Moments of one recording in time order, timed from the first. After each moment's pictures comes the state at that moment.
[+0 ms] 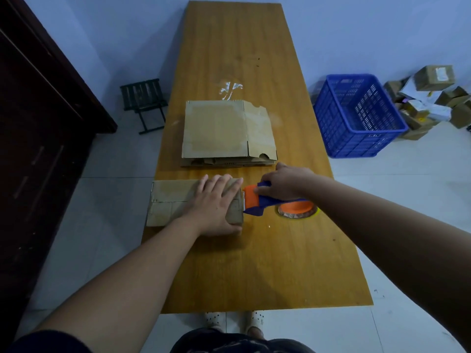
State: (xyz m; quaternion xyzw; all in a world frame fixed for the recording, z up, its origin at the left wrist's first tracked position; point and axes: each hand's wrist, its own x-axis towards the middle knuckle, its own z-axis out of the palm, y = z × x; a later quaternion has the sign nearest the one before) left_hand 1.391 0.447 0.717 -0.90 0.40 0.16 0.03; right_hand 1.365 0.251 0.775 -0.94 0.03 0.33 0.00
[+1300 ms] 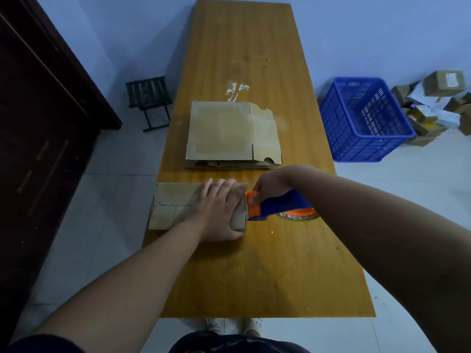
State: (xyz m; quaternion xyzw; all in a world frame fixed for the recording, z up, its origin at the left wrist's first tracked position) left_hand 1.392 0.448 0.718 -0.90 0.42 0.13 0.02; right_hand 1.407 0.263 0.771 -0.87 -0.01 0.49 0.05
